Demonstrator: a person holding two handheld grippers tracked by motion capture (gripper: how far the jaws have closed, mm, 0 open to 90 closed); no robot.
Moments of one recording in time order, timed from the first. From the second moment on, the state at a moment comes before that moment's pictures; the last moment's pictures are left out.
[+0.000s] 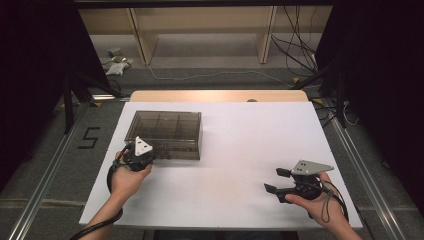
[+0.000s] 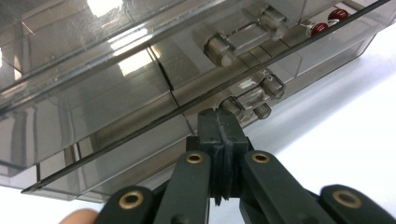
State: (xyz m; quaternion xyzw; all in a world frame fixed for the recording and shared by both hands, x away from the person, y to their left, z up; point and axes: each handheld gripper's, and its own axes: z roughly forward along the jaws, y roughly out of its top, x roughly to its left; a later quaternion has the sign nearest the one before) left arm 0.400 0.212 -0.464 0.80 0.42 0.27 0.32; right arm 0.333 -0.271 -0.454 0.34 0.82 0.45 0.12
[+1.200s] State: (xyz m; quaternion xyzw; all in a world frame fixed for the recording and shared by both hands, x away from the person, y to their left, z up) left arm 0.389 0.215 -0.455 0.79 0.42 0.28 0.34; right arm 0.332 -0.272 -0.453 0.34 0.82 0.45 0.13
